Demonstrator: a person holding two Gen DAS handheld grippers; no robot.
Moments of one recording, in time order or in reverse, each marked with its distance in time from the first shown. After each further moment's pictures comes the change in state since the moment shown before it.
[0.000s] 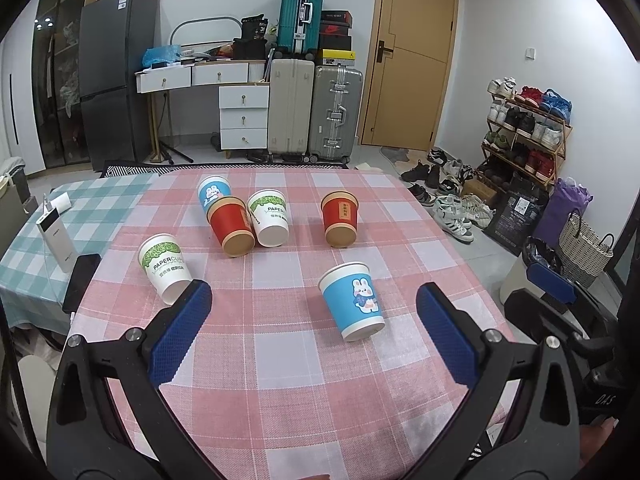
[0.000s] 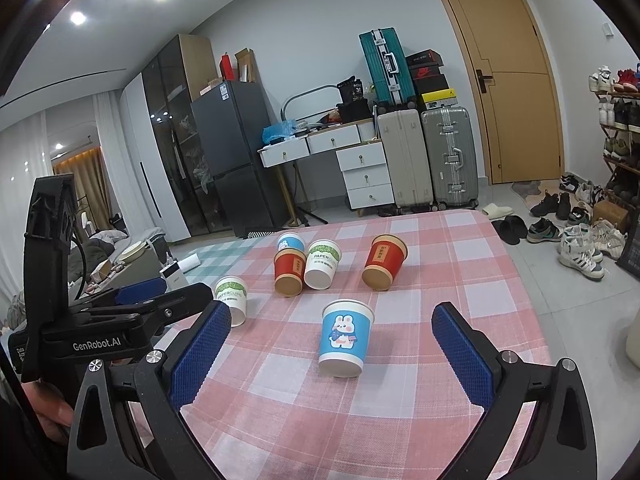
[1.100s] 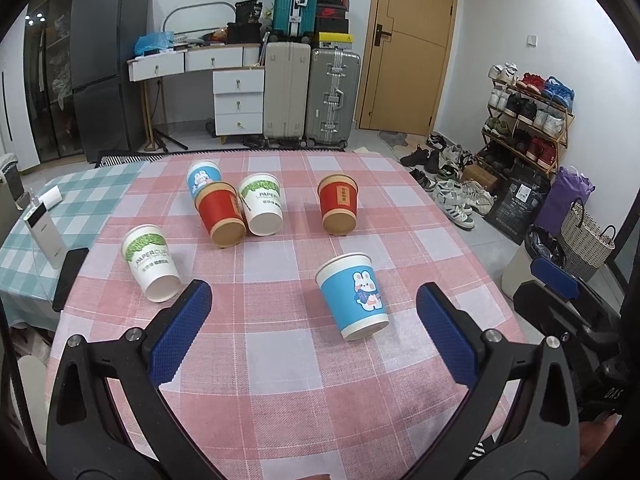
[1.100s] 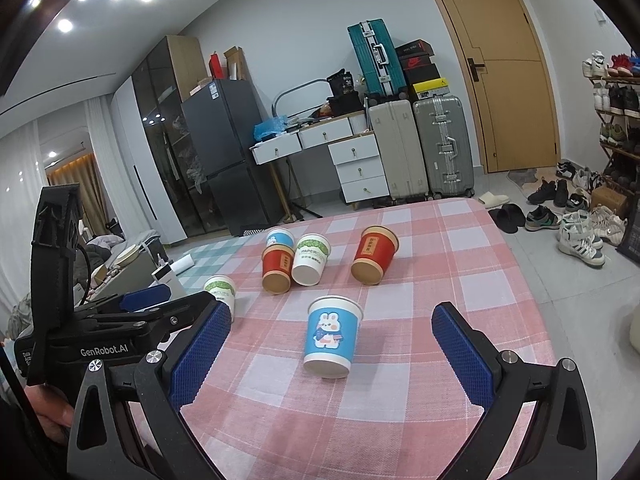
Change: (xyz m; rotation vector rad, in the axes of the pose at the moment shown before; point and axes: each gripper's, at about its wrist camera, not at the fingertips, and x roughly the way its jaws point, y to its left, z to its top) left arm 0.060 0.002 -0.003 0.005 0.086 -0.017; right arm 0.015 -0.019 -0.005 0.046 0.022 -0.013
